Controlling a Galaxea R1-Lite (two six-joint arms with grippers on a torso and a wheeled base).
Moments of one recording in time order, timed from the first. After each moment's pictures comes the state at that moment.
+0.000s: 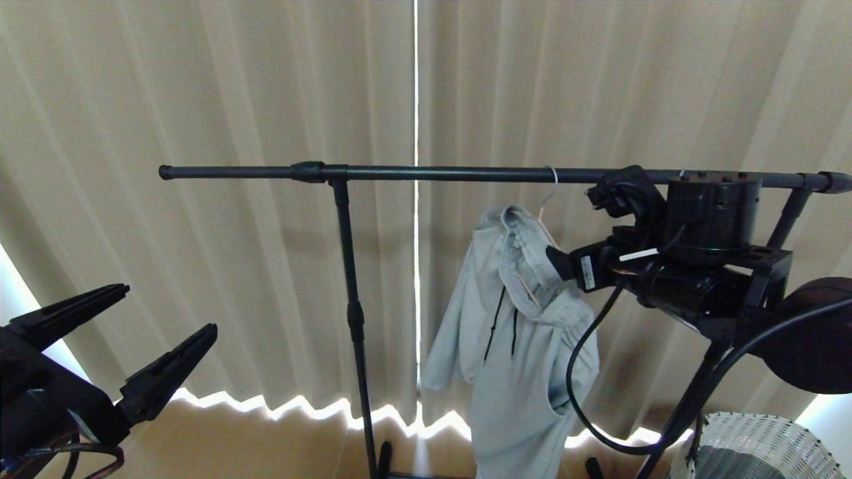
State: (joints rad) left arm -0.28 1.00 -0.24 -0.74 -0.03 0.23; right arm 0.46 1.73 -0.90 -0.55 -0.39 -0.10
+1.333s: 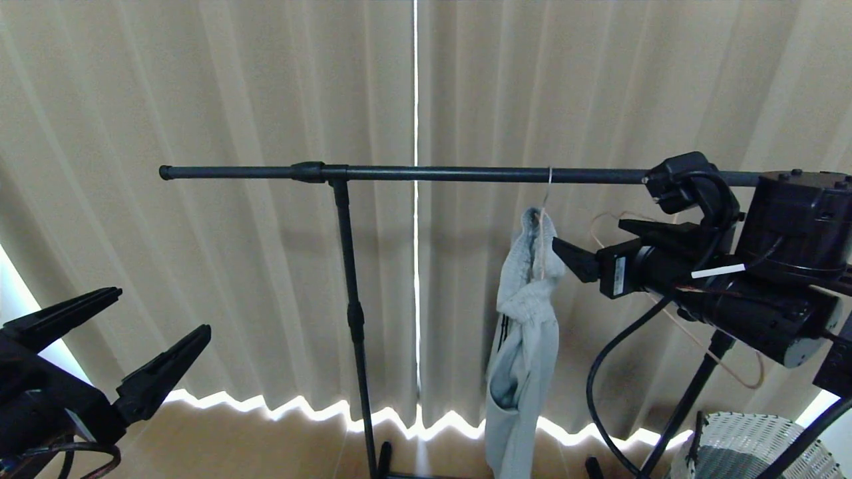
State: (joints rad) left arm -0.25 1.00 -0.23 -0.74 -0.03 0.23; right arm 0.48 1.58 -0.75 -0.66 -0.21 -0.04
